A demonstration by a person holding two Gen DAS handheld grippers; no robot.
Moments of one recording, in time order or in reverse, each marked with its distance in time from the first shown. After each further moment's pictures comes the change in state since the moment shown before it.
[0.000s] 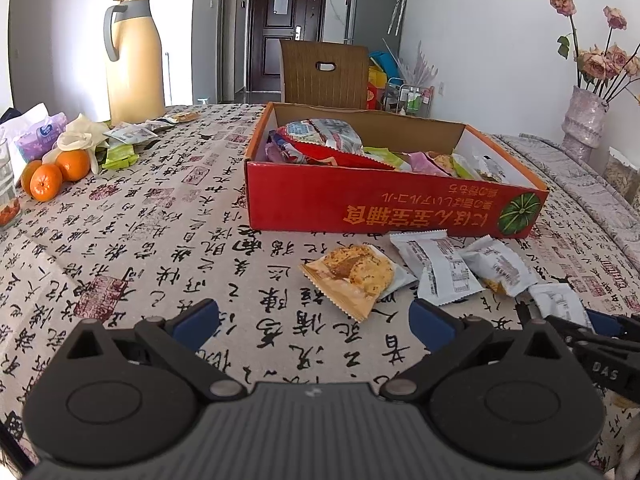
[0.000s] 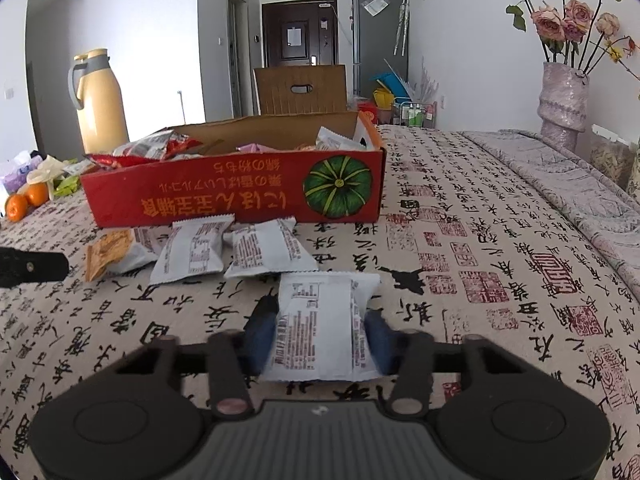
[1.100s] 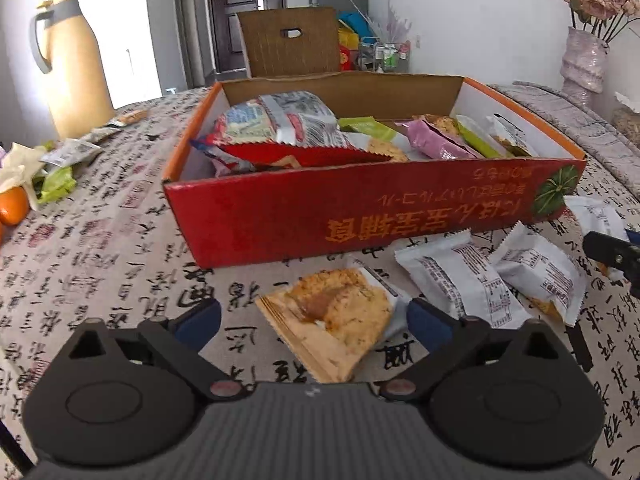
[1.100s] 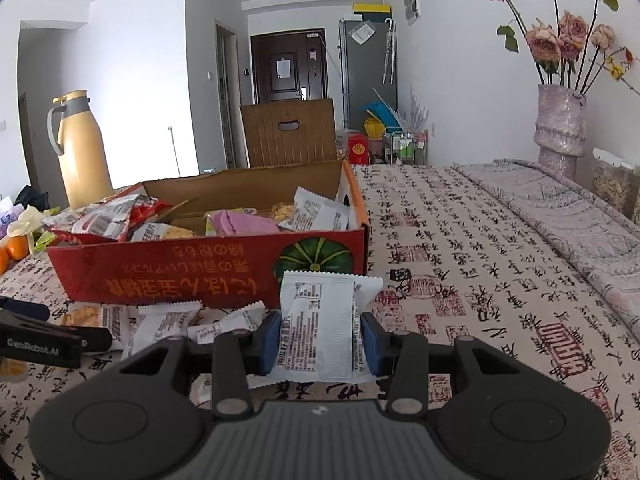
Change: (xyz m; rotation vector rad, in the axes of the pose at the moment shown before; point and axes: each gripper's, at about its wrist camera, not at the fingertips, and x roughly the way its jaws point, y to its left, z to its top) left arm 0.088 -0.018 0.031 0.141 0.107 -0.030; right arm 0.038 -0.016 0.046 0.044 -0.093 -0.016
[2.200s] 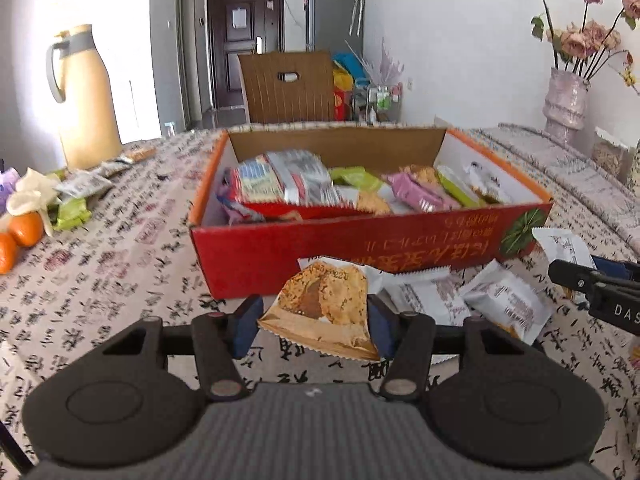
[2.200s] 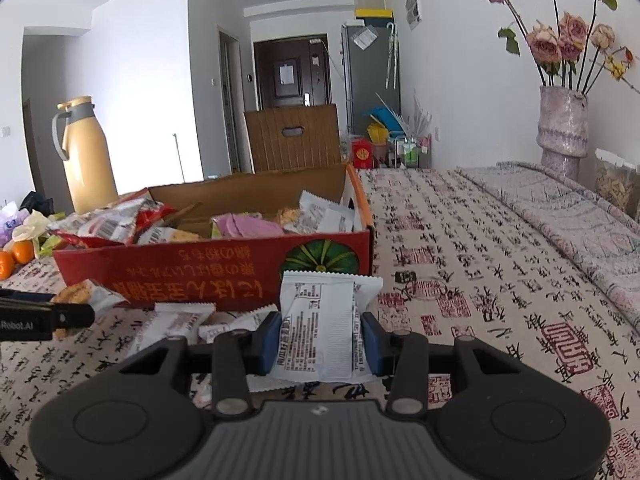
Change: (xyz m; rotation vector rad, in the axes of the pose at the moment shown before) left arm -0.047 0.002 0.001 -0.018 -0.147 -0.014; right arm -0.011 0.003 0.001 -0.002 -0.042 0.022
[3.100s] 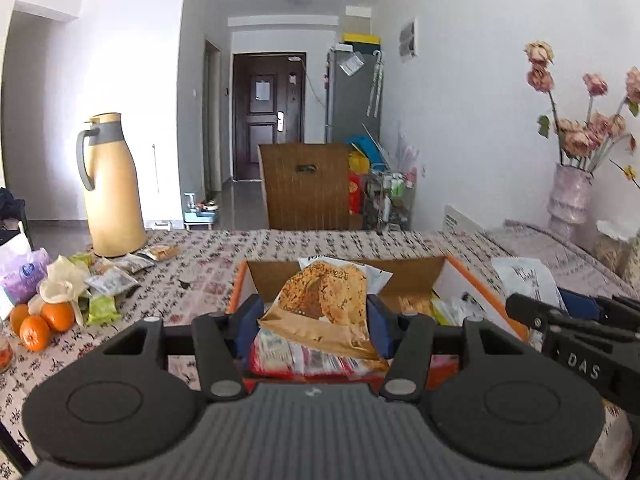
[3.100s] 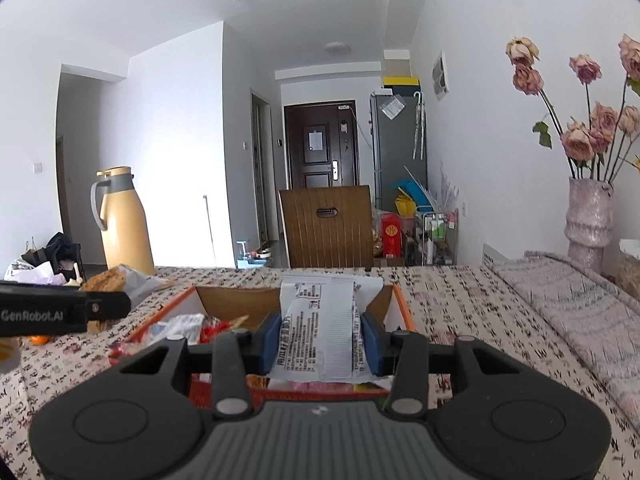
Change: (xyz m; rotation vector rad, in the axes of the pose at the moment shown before) left arm -0.050 -0.006 0.076 -0.056 -0.237 0.050; right arm -0.023 0.037 0.077 -0.047 -0.201 0.076
